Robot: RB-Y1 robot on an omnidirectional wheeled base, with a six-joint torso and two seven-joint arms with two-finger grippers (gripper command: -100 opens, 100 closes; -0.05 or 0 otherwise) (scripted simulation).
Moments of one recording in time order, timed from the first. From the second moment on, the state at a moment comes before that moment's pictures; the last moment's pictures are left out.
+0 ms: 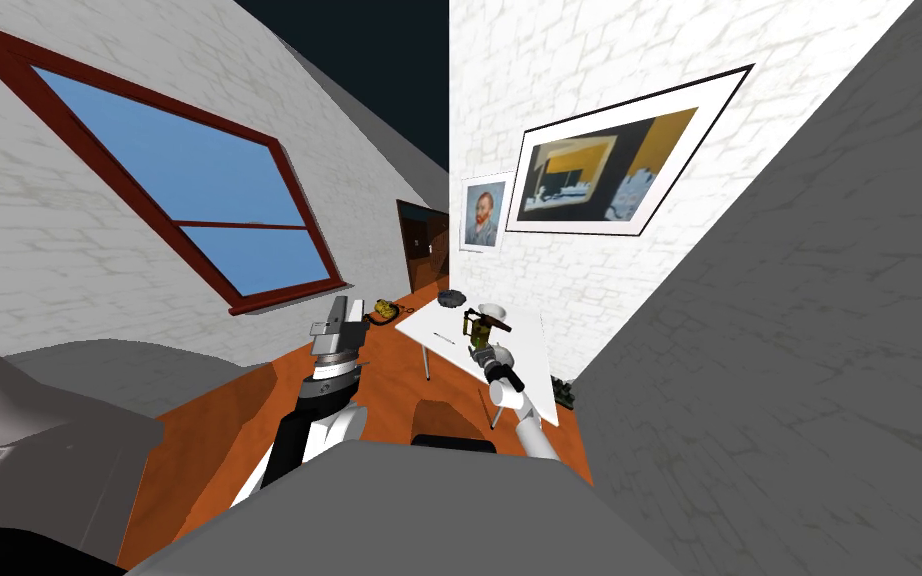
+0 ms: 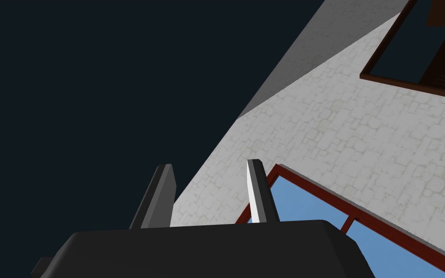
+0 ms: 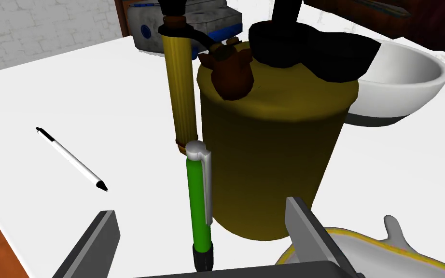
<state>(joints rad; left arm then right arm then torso) 0.53 0.03 0.00 -2.33 0.12 -0.57 -0.02 -0.08 -0.13 0.28 -1.31 -0.70 0.07 -0.99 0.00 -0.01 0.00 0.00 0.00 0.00</state>
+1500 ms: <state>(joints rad) 0.53 0.03 0.00 -2.33 0.12 -0.57 -0.02 -0.08 -0.14 0.27 -1.34 -0.70 0.15 -1.02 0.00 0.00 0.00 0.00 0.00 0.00</state>
